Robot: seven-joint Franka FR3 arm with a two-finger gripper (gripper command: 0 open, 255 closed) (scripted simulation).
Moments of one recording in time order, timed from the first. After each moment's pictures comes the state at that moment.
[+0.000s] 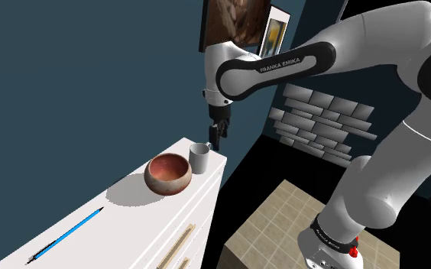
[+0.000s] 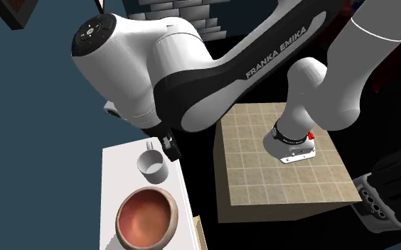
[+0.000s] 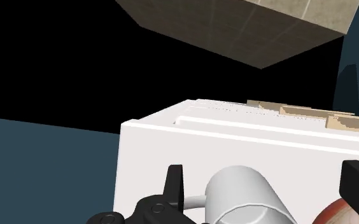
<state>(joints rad) 0.14 -0.13 0.15 -2.19 -0.04 1.88 -0.09</state>
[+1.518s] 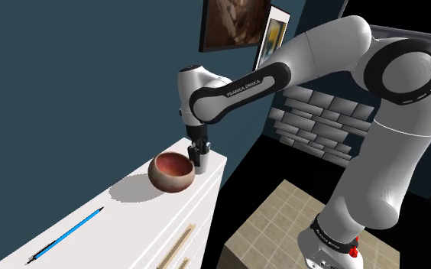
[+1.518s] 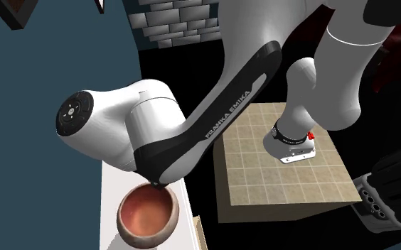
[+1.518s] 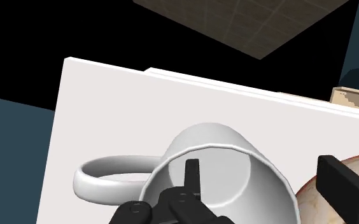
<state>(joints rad) 0.19 0.13 0.19 -2.07 -0.08 2.01 -0.06</state>
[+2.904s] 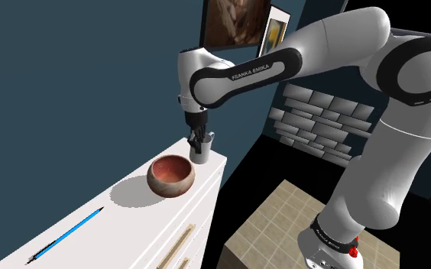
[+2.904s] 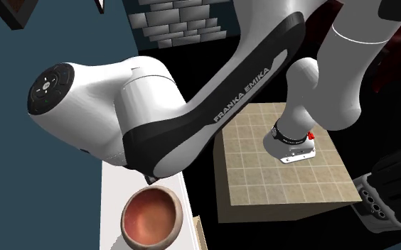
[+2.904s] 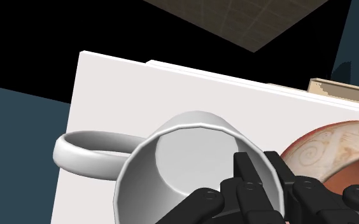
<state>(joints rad) 0.19 0.07 0.20 -2.01 -0.06 1.92 -0.08</state>
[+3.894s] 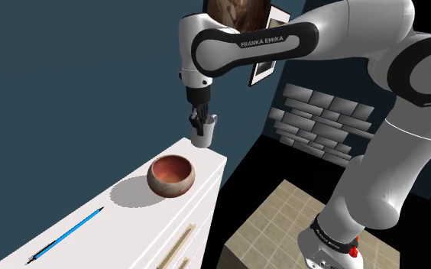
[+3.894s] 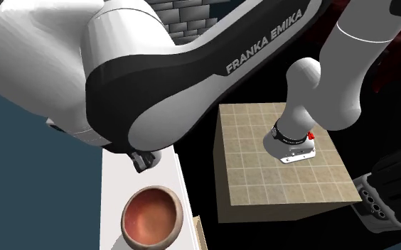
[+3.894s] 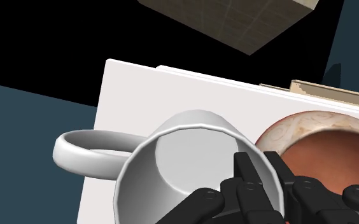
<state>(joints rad) 0.19 0.03 0.20 -1.86 -0.05 1.72 -0.09</state>
